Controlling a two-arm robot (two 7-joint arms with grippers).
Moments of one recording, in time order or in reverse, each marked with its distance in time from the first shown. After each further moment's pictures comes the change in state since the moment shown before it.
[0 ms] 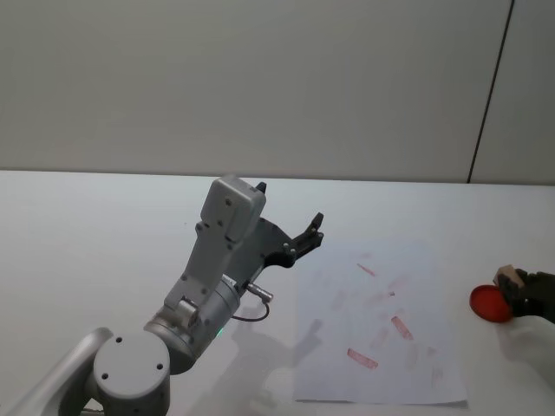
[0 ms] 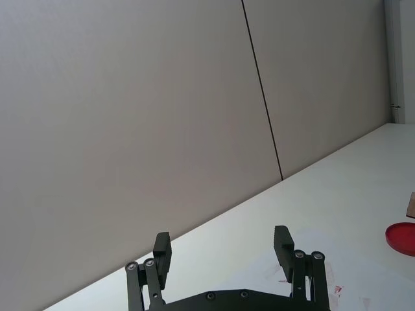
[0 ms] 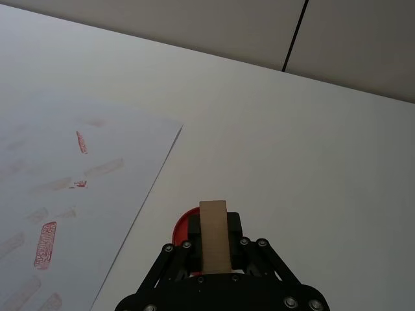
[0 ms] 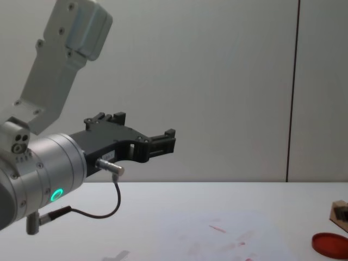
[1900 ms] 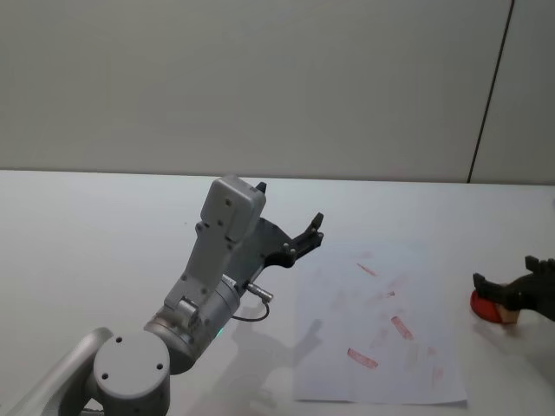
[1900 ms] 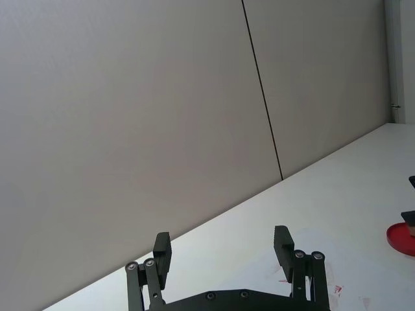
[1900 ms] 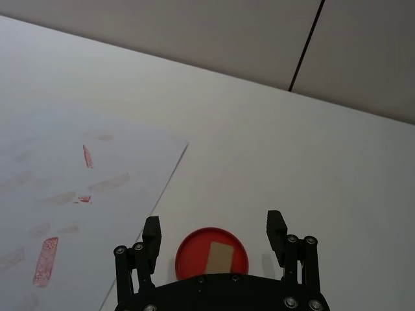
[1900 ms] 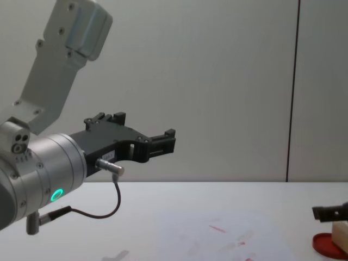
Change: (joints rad) left arm 0.000 0.000 0.000 0.000 0.000 0.000 0.000; right arm 0.025 -0.020 -0.005 0.059 -0.037 -0.073 0.042
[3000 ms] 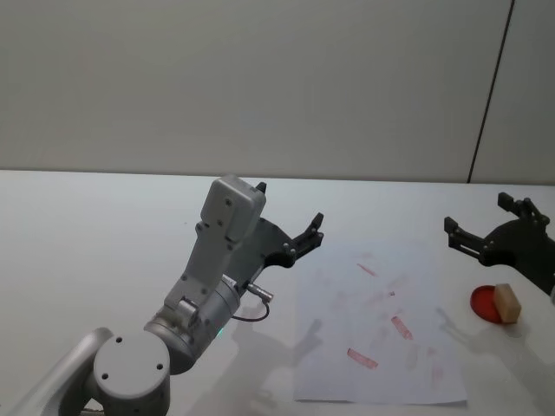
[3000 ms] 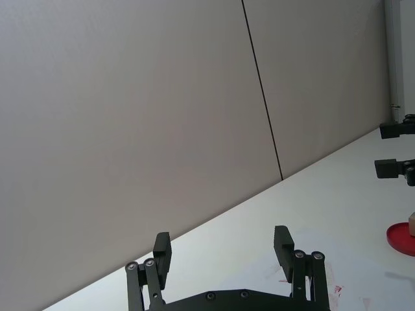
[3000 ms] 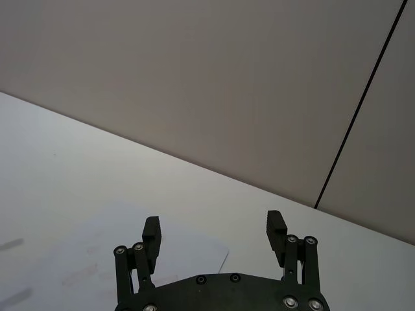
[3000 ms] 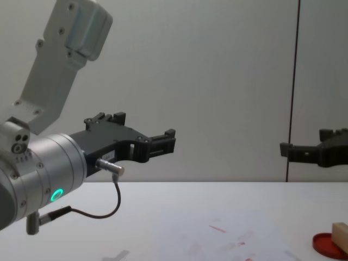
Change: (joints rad) left arm 0.000 0.000 0.000 0.000 0.000 0.000 0.000; right arm -0.017 -0.010 -0.007 -0.080 -0.004 -0.294 0.052
